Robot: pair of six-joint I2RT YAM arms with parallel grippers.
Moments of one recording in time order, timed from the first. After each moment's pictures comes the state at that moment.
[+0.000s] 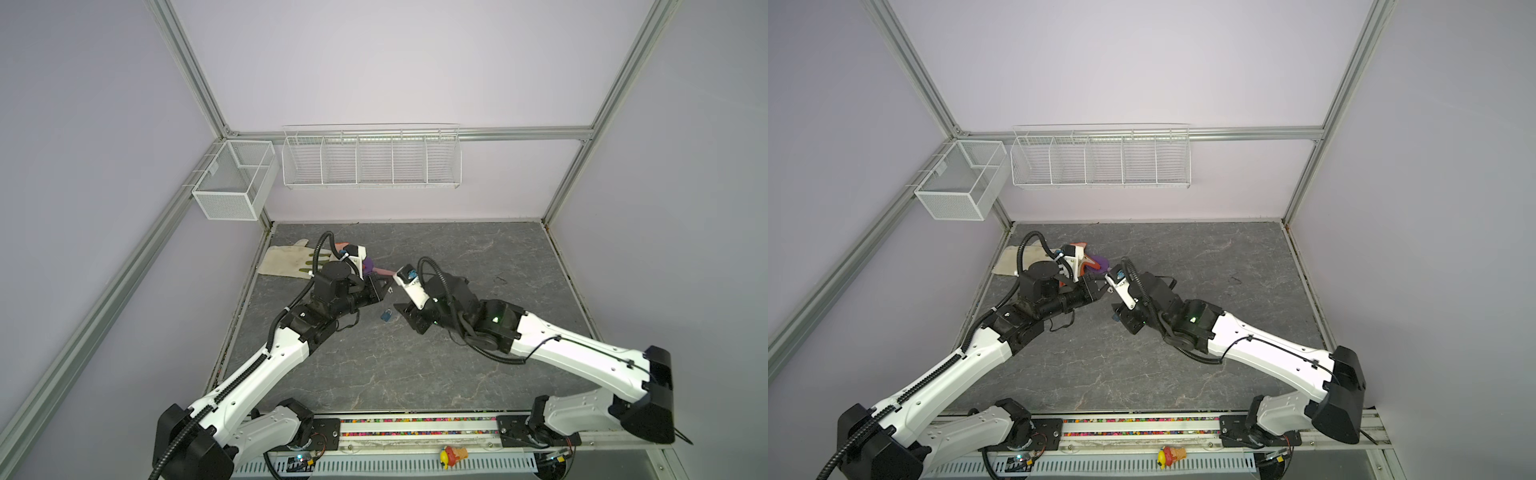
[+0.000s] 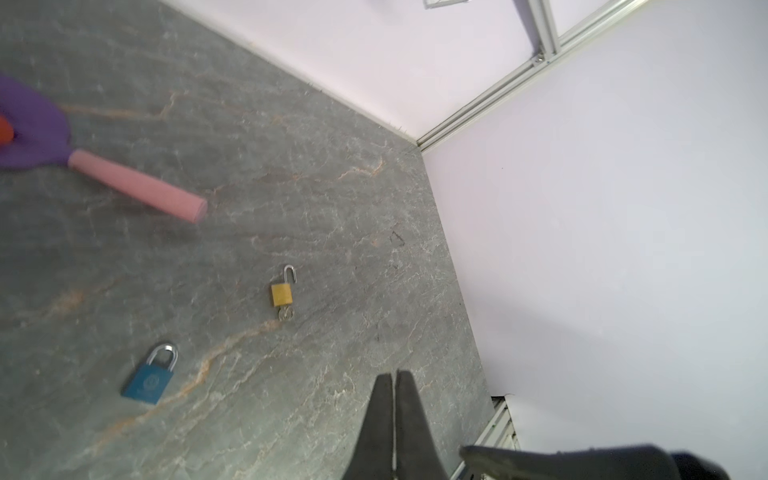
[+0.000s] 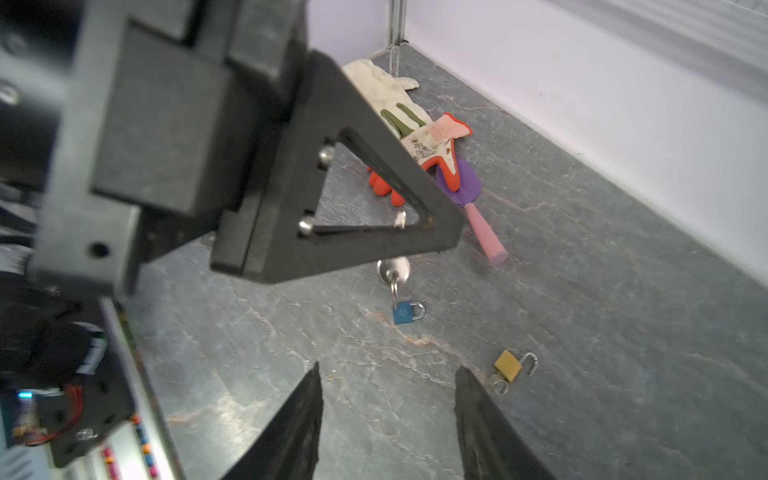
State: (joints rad) left arm -0.61 1.09 0.89 -0.11 0.28 -0.77; right arm 1.02 1.32 1.22 -0.45 0.12 0.11
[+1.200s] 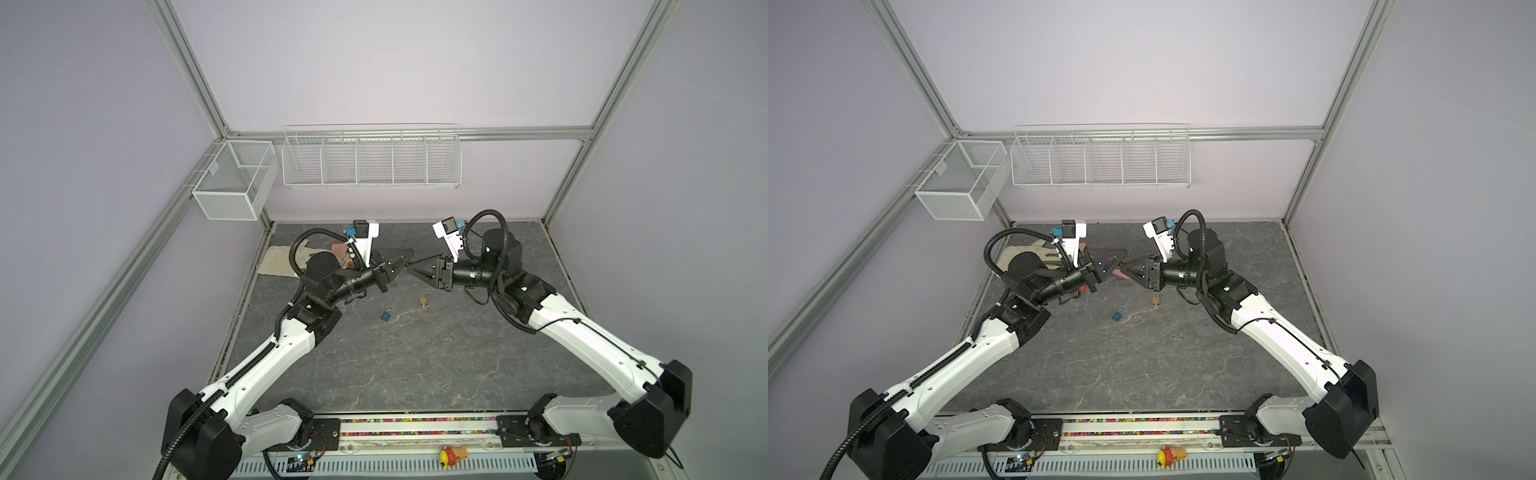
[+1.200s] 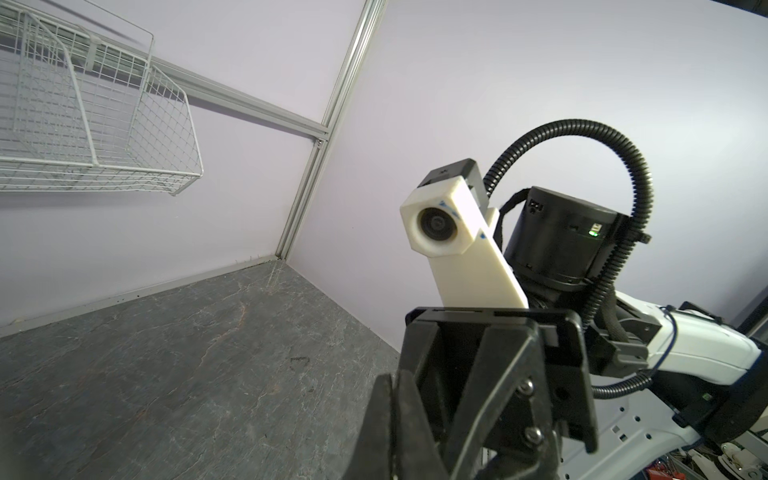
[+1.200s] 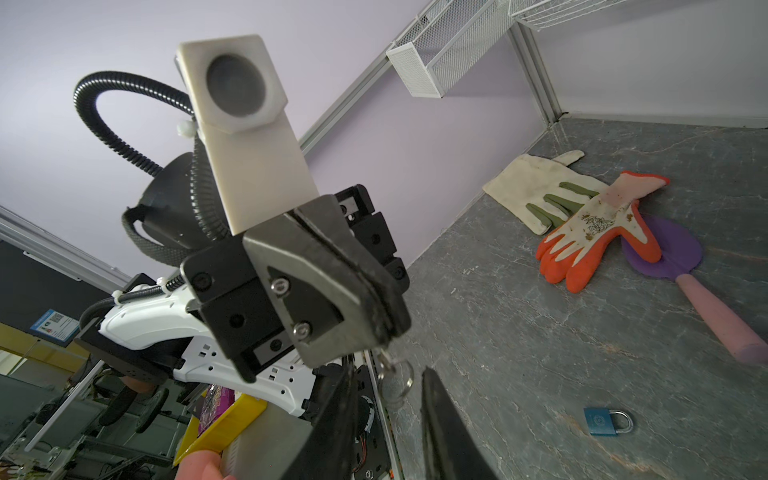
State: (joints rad) left arm -0.59 1.17 0.91 0.44 0.60 -0.53; right arm 0.65 1.31 1.19 -0.05 -0.71 0.57
